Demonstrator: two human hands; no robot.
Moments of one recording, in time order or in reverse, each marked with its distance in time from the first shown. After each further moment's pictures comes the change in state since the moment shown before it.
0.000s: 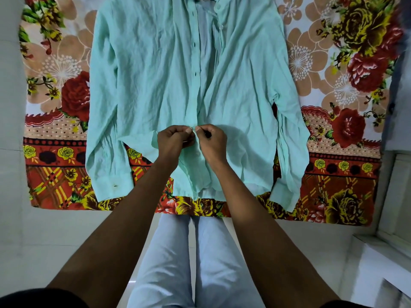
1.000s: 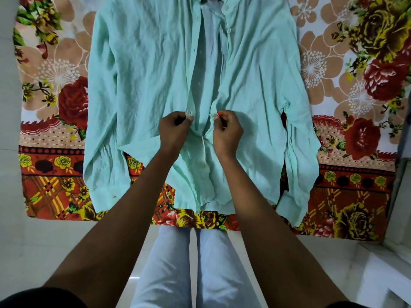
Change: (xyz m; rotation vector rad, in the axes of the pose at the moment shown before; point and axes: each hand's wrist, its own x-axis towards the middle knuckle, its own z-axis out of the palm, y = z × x) left_hand 0.056 0.024 0.011 0.244 0.067 0.203; right_hand 0.061 -0.004 0.002 0.018 0.283 -0.114
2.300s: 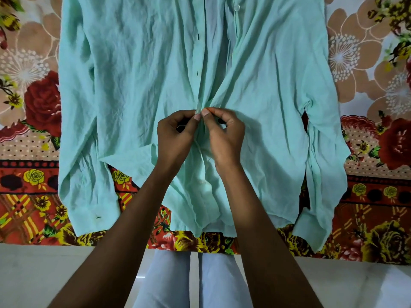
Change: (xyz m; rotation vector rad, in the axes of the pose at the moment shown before) left_hand 0.001 -0.005 0.018 -0.055 -0.040 0.205; right_hand 0.004 -0.015 0.015 0.300 -0.130 0.190
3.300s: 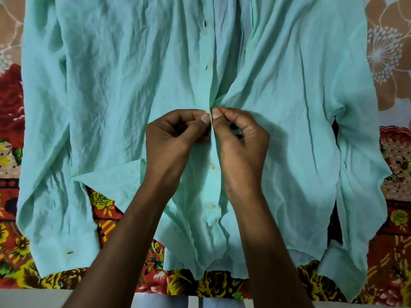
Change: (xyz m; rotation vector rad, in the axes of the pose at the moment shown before) left_hand 0.008 0.001 0.004 -0.231 -0.039 -0.053; right_hand 0.004 0.001 0.000 -0.007 0.003 -0.164
